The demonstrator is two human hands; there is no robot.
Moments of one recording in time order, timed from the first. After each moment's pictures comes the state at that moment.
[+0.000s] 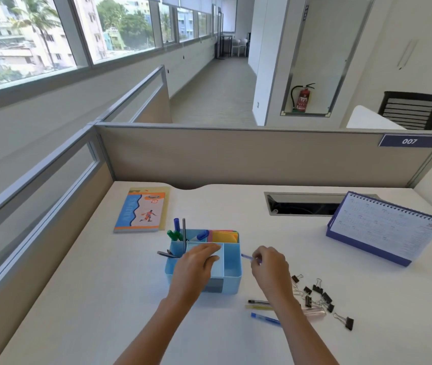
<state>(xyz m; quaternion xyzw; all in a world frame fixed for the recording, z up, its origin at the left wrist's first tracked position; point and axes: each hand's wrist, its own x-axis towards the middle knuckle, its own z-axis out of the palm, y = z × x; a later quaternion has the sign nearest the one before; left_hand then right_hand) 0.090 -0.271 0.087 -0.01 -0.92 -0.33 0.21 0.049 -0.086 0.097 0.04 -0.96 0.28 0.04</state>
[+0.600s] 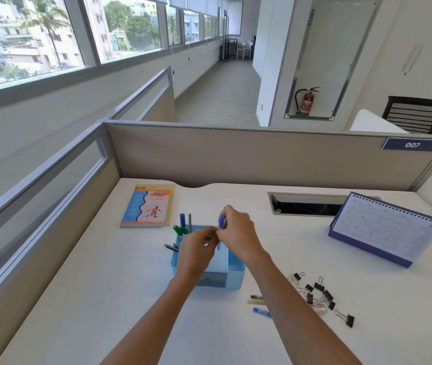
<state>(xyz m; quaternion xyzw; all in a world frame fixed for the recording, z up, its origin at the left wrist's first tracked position) 0.076 -0.273 0.107 0.05 -0.87 -0.45 0.20 0.036 -0.163 0.175 0.15 -0.93 0.33 -0.01</state>
